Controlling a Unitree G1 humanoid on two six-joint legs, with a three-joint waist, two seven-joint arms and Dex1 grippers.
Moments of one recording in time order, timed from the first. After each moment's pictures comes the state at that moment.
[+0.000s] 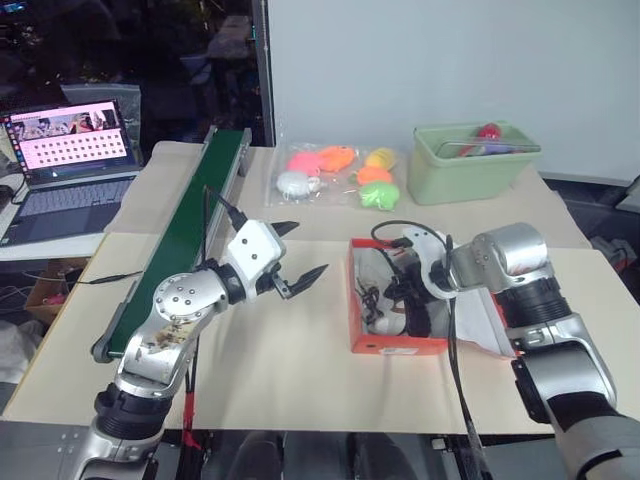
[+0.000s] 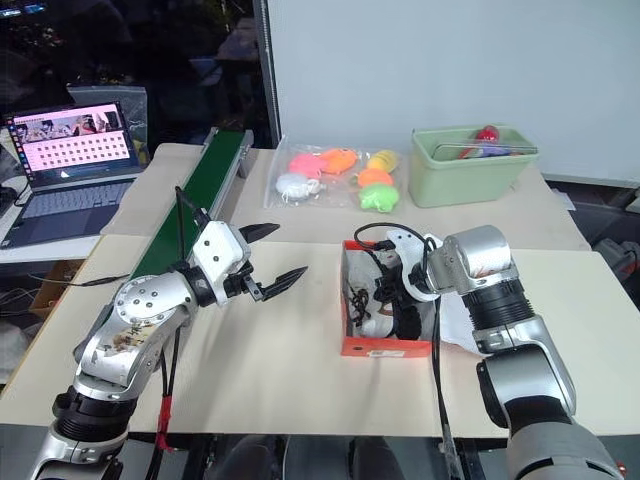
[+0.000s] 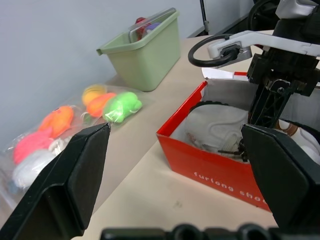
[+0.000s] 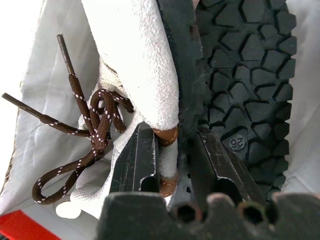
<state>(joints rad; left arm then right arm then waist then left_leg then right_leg) -0.34 0.49 -0.10 -0.43 -0.20 0.43 -0.66 -0.84 -0.58 0.23 0.24 0.48 1.51 0.45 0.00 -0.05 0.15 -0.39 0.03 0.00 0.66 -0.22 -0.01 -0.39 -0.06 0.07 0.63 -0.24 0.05</state>
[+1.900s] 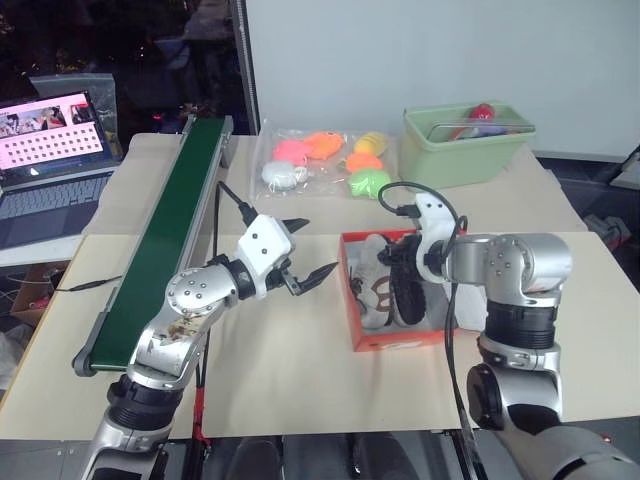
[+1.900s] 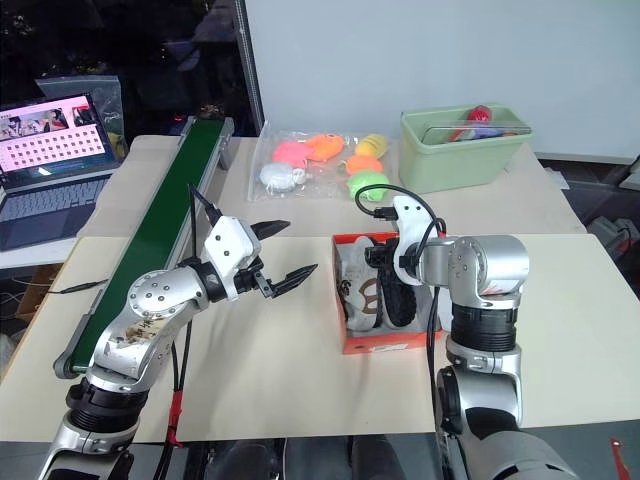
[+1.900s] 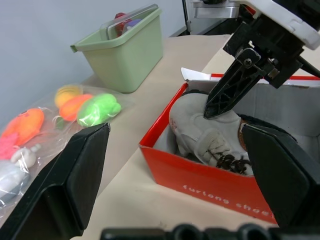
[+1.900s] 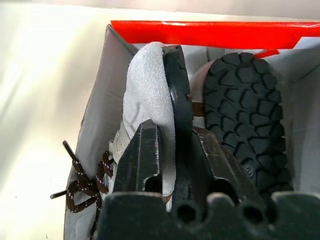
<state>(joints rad) -0.38 0.45 -0.13 -0.39 -0.21 0.44 -0.67 -0.77 -0.24 -0.21 -0.16 0.40 1.61 0.16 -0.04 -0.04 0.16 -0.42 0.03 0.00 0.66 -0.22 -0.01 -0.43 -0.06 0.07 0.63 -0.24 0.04</state>
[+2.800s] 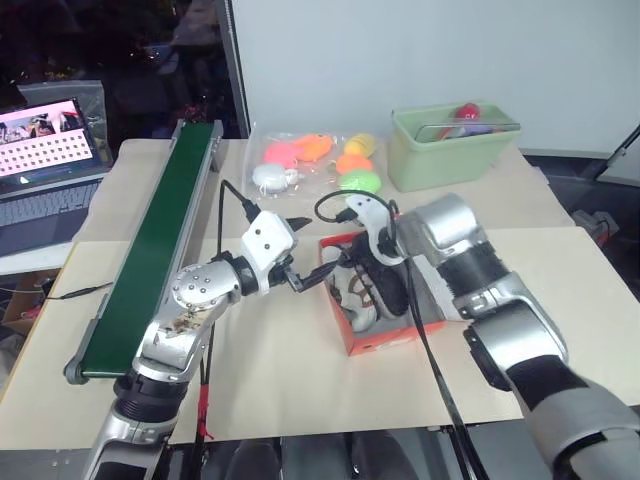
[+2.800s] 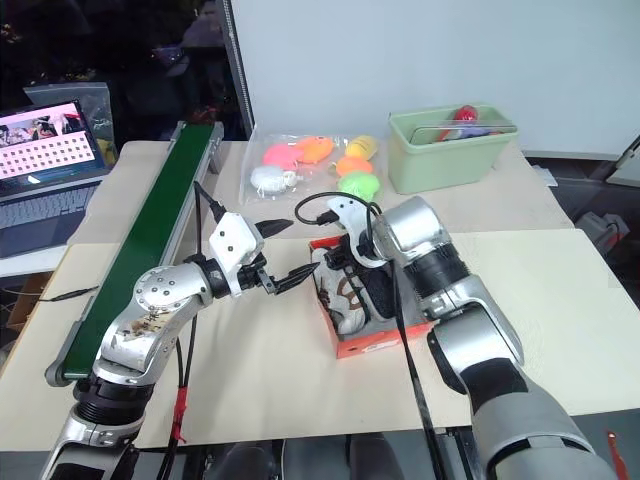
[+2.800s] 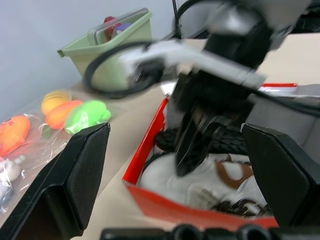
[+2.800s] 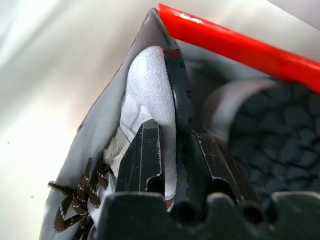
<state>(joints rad) -0.40 0.43 -0.13 -0.34 -0.20 0.43 -0.68 -1.17 -0.28 0.46 0.61 0.24 1.15 0.70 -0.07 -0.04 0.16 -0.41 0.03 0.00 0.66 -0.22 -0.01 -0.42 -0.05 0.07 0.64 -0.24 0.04</state>
